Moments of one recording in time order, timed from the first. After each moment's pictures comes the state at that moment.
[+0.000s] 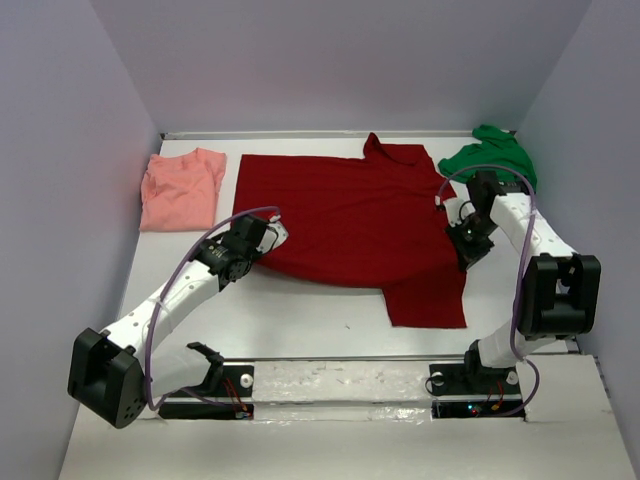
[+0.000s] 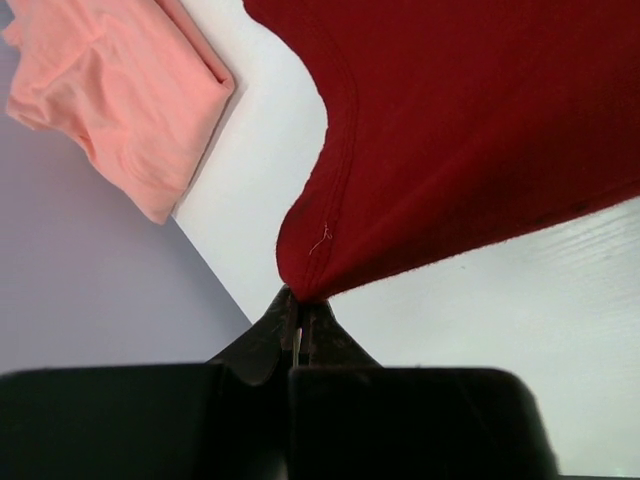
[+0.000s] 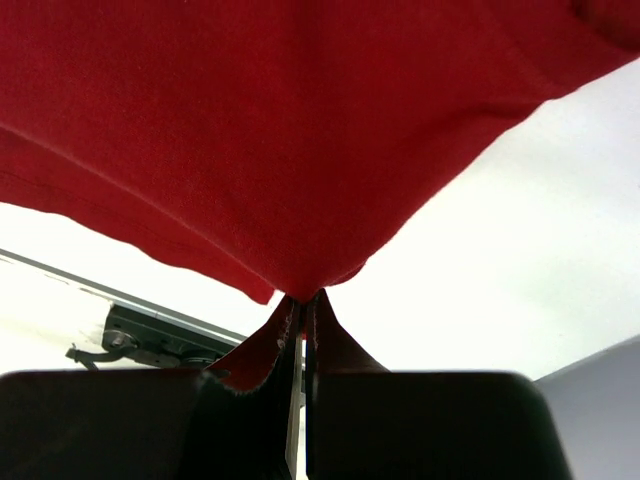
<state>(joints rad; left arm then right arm) -0.53 1.12 0.82 -0.71 -0.47 0.54 -0.01 1.56 1.21 -1.17 -0.15 -0.47</state>
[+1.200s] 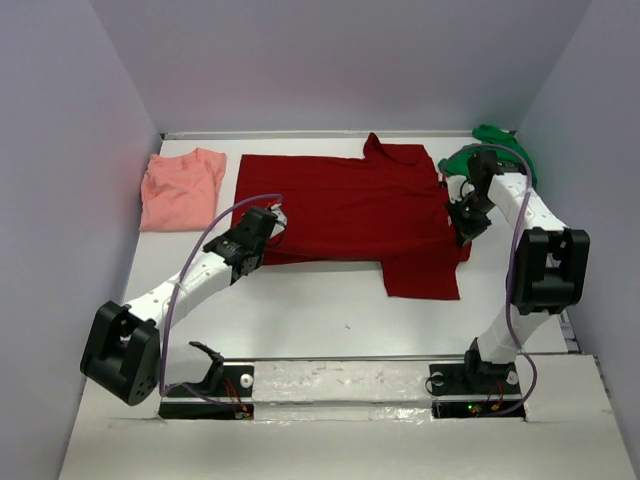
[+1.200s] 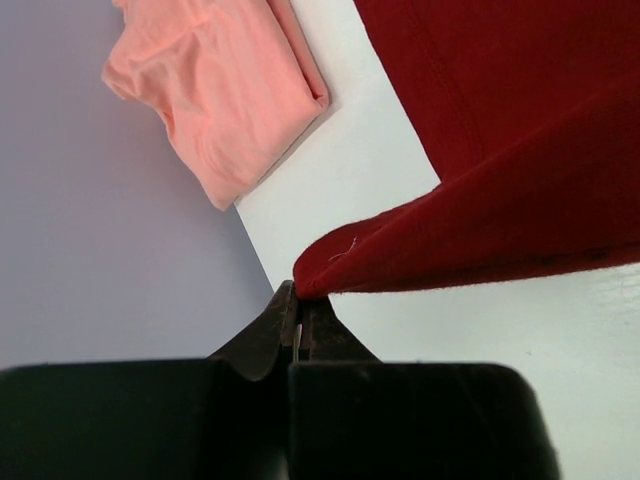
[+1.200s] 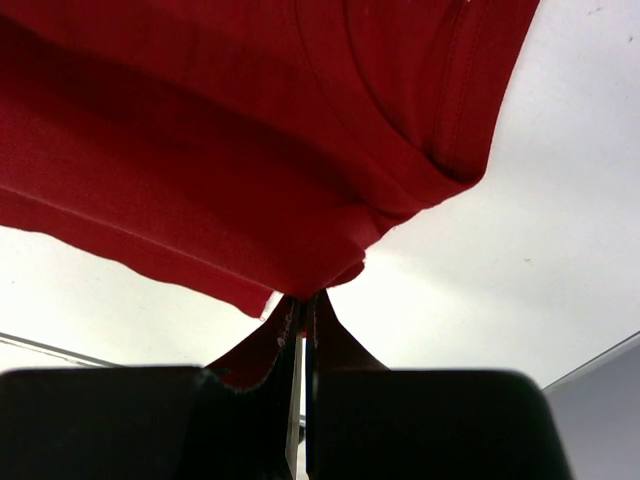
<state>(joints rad) -0.53 1.24 0.79 -0.46 -0.69 0.53 -0.03 1.74 1.41 -1.10 -0.13 -0.42</state>
